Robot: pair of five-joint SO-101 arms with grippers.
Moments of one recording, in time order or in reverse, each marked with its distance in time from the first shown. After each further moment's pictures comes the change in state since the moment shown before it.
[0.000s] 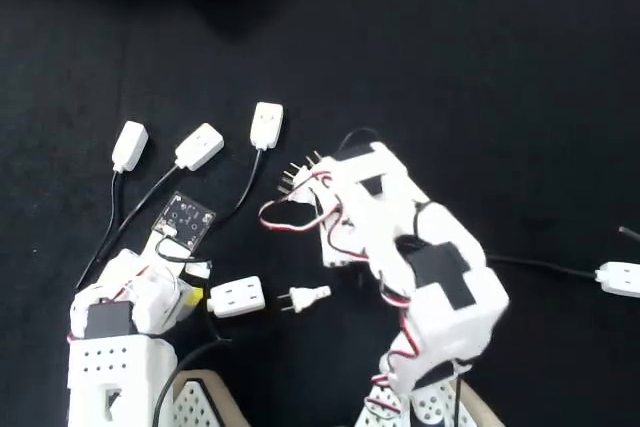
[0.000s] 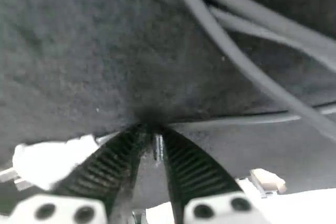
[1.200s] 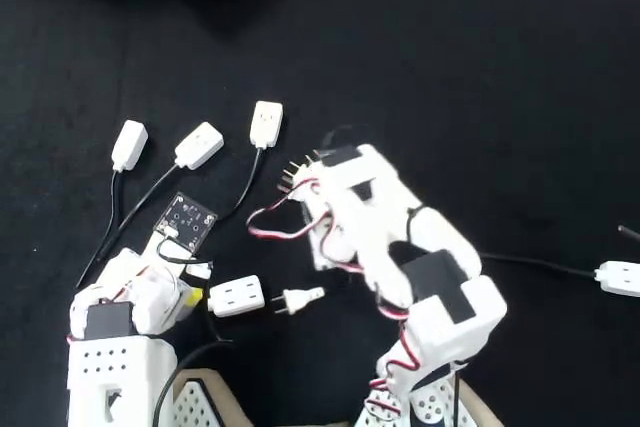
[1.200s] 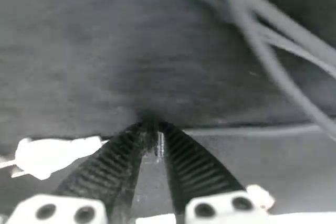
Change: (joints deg) left arm 0.0 0.0 0.0 0.0 -1.5; right arm -5.5 -6.1 3.9 -2.6 7.6
